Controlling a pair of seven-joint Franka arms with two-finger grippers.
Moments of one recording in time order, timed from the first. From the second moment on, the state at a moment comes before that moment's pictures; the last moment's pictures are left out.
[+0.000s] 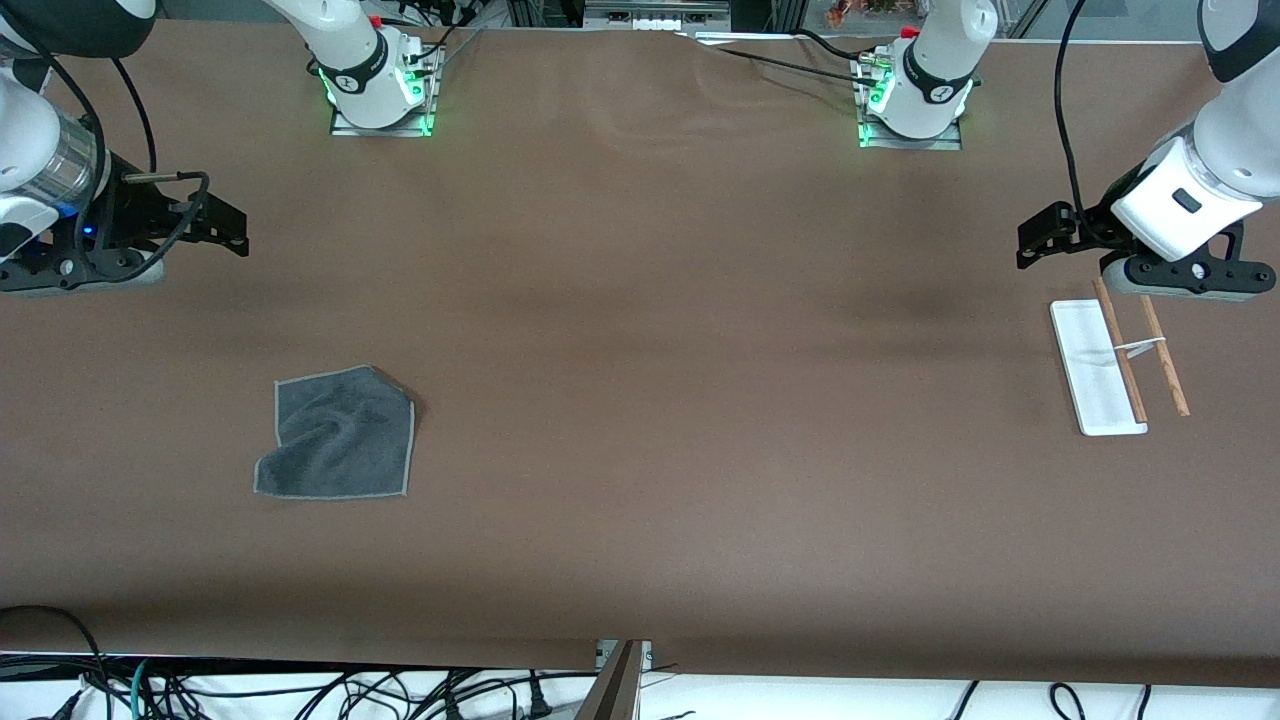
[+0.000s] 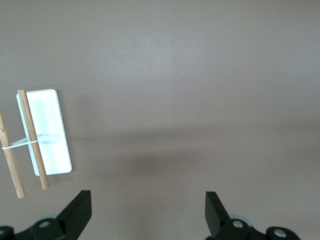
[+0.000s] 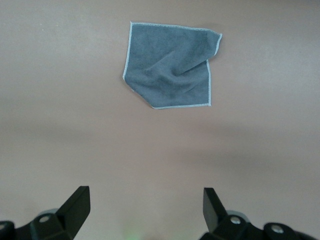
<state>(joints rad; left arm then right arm) -0.02 0.01 -0.07 -1.68 -0.03 1.62 -0.04 0.12 0.06 -0.01 -1.59 -0.01 1.55 -0.02</state>
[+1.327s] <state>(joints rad) -0.01 0.01 -0.07 -1.68 -0.03 1.61 -0.05 0.12 0.06 -0.01 -1.59 -0.02 1.55 -0.02</state>
